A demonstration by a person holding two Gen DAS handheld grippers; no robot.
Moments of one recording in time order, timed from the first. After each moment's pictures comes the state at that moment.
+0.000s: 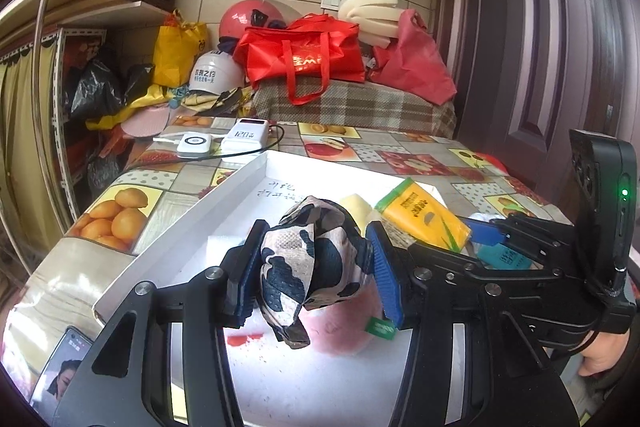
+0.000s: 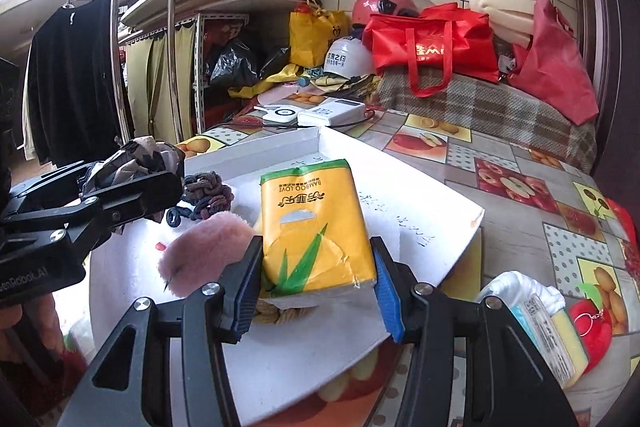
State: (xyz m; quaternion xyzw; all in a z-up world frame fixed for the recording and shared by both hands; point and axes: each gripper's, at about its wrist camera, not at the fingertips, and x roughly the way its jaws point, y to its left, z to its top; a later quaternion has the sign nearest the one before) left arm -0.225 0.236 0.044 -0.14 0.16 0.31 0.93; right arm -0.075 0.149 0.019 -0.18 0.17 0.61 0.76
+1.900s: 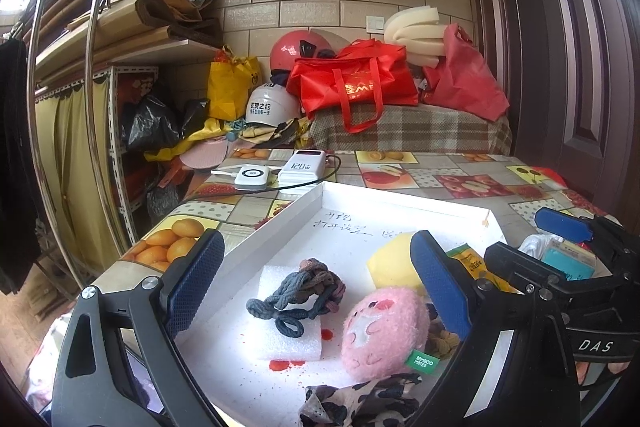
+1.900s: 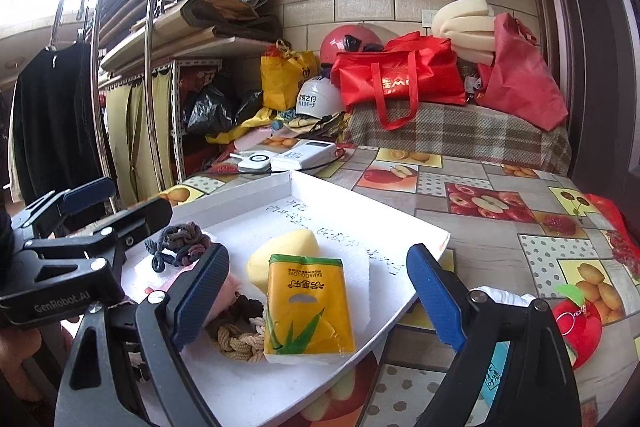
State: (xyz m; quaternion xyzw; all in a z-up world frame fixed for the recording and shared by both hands) left arm -0.217 0.223 0.050 -0.07 0.13 0.43 0.89; right arm -0.070 0.127 0.030 -0.10 0.13 0.59 0.79
